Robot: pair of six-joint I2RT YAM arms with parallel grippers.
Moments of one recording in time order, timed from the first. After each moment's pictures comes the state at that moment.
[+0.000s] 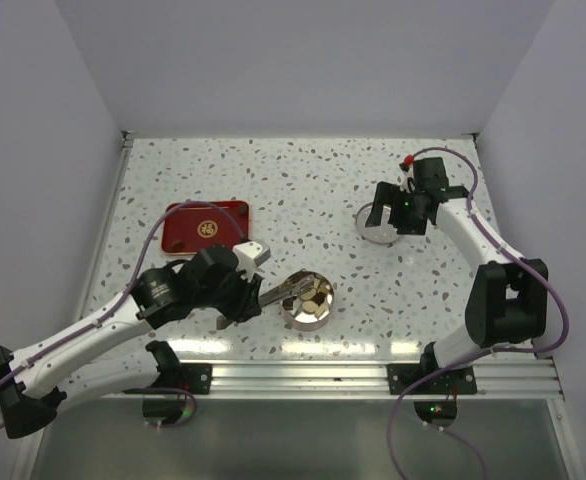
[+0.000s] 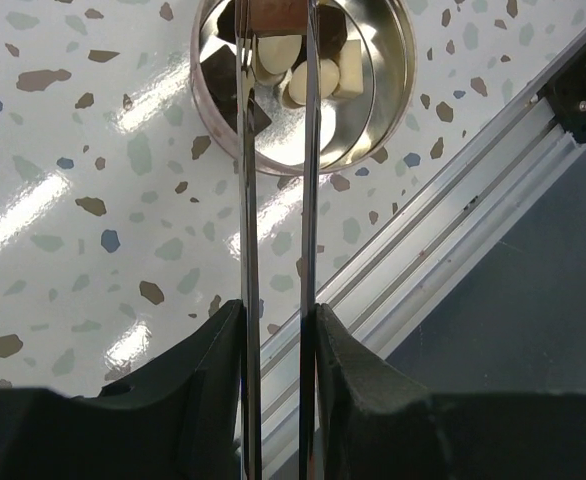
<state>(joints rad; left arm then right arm) -0.92 0.89 0.86 -0.79 0.07 -0.36 0.10 1.55 1.17 -0.63 -0.23 0.30</state>
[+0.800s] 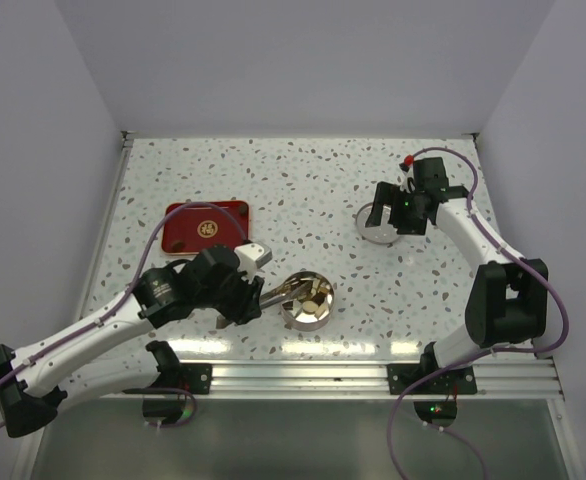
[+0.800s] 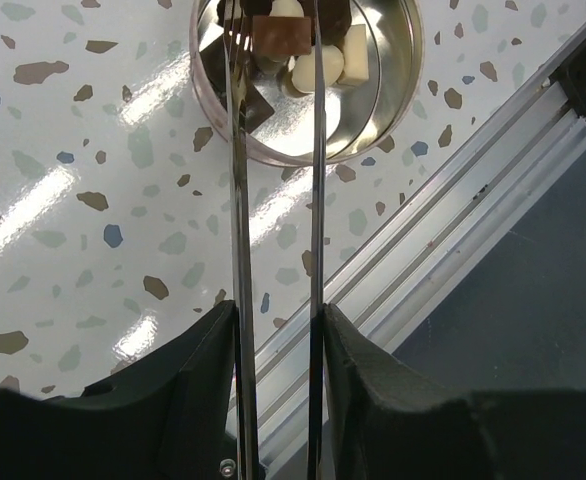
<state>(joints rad) -0.93 0.90 0.85 -0.80 0.08 -0.35 0.10 1.55 1.17 -0.63 -0.23 0.30</state>
